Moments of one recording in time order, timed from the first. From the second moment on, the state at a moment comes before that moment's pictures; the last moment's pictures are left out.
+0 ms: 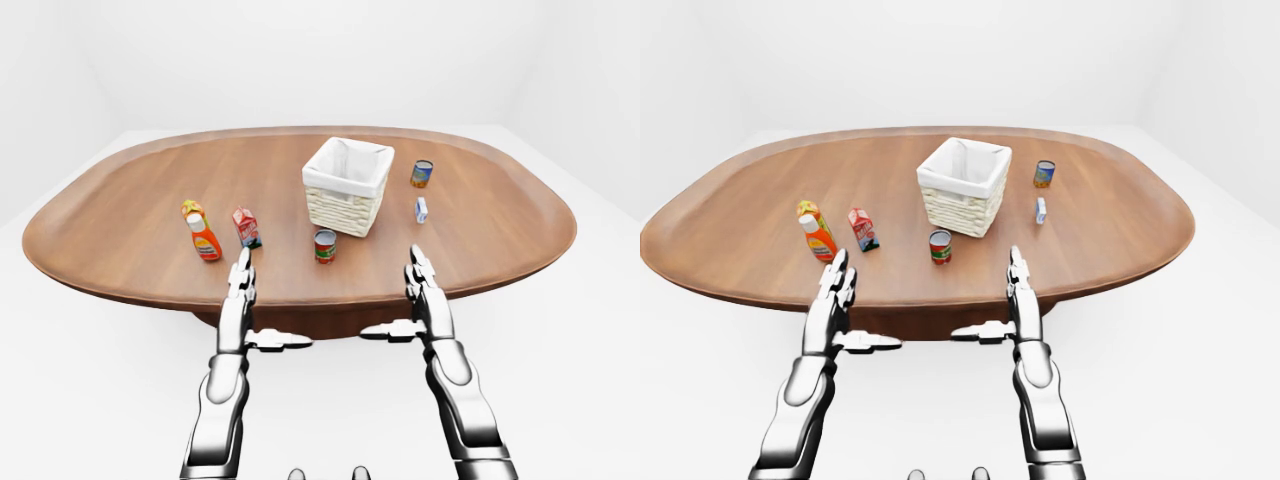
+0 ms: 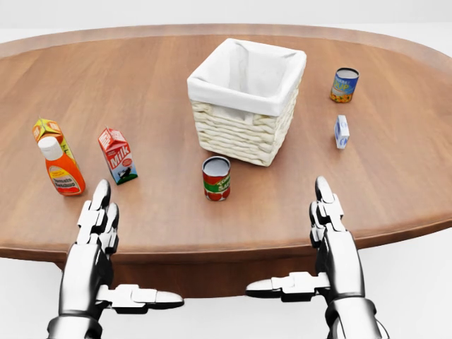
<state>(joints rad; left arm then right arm) 0.04 0.01 -0.01 -0.04 0.03 -0.06 -0.02 0.01 0.00 0.00 -0.06 -0.02 0.07 0.00</state>
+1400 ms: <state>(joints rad) 0.36 -0.01 0.03 -0.83 0.09 -0.01 -0.20 0.25 -0.03 0.19 -0.72 -0.30 0.09 -0.03</state>
